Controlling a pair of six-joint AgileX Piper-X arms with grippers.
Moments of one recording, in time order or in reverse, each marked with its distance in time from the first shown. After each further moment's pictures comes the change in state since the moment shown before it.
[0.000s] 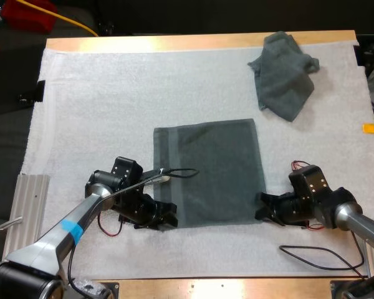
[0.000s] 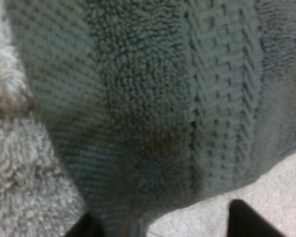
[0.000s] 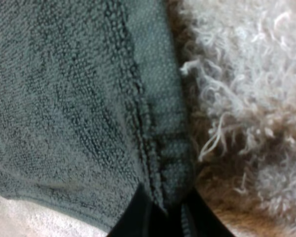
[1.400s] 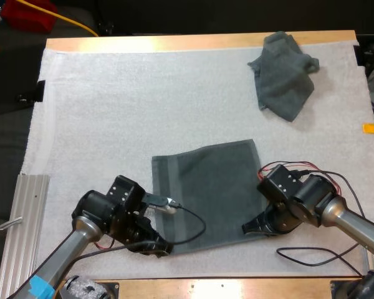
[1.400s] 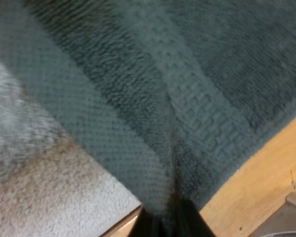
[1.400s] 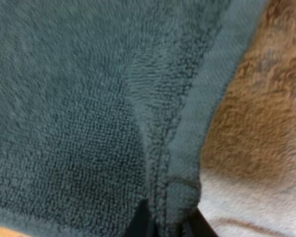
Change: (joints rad) left arm -0.177 -0.390 0.004 0.352 -0.102 0.178; right arm 0.320 -0.098 -0.348 0.700 0.400 -0.359
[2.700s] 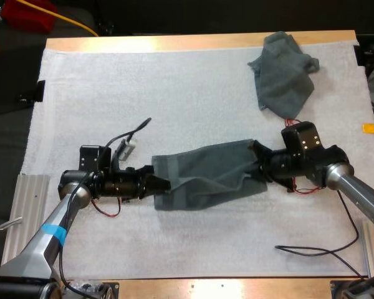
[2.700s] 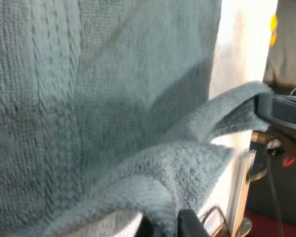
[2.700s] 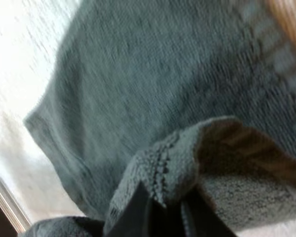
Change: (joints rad) left arm 0.432 0.334 -0.010 -0.657 0.493 -0.421; right arm -0.373 0.246 0.000 -0.634 -0.373 0.639
